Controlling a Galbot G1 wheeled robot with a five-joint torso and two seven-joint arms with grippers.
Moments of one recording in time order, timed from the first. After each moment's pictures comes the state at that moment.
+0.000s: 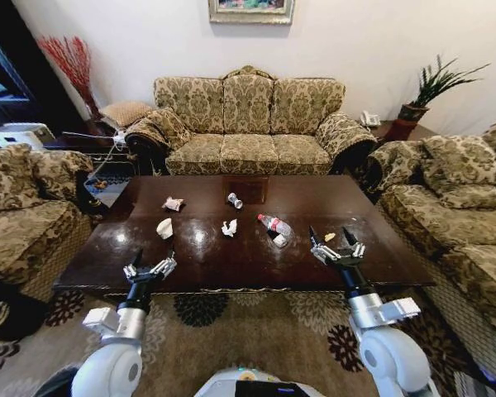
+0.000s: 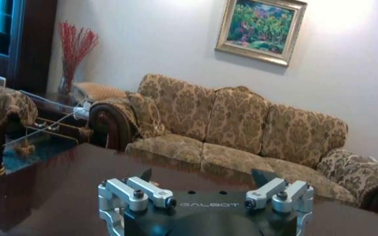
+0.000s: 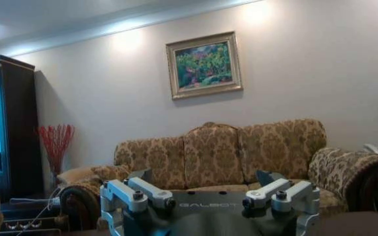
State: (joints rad) left arm 1.74 -1.50 -0.78 -2.38 -0.44 0.11 0.01; right arm -1.59 1.32 0.63 2.34 0.41 -0.01 -0.09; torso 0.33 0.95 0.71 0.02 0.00
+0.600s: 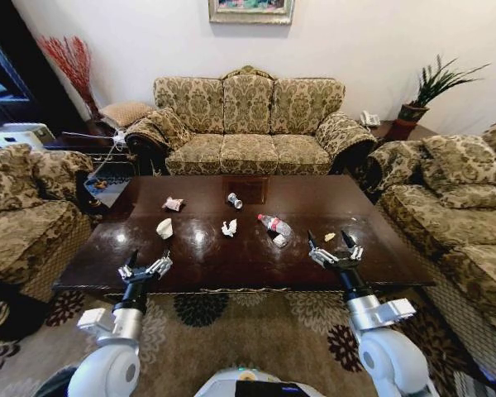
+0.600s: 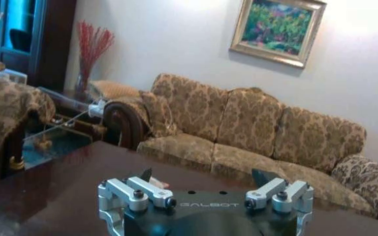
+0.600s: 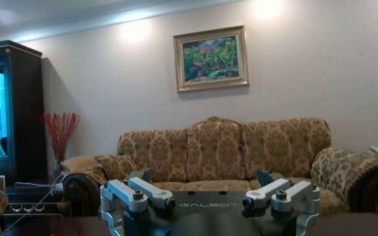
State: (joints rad) left arm 1.72 -1.57 -0.80 -2.43 -0.42 0.20 -0.02; right arm -1.59 1.30 0.61 2.33 0.37 -0.02 -0.09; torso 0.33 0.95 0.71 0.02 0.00
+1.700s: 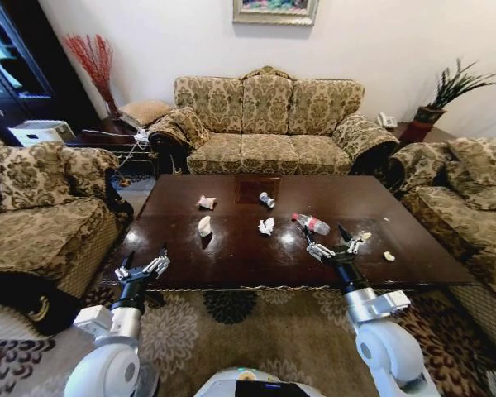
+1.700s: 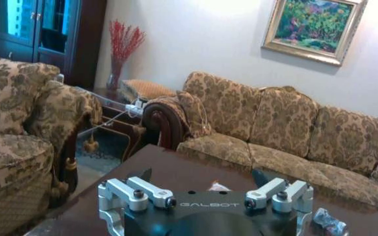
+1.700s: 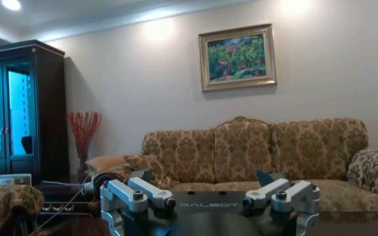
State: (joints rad) left arm 1.74 -1.59 -0.81 -2.44 -0.41 0.22 -0.02; right arm -1.55 1.30 0.59 2.32 0.37 -0.03 -0.09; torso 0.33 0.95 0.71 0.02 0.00
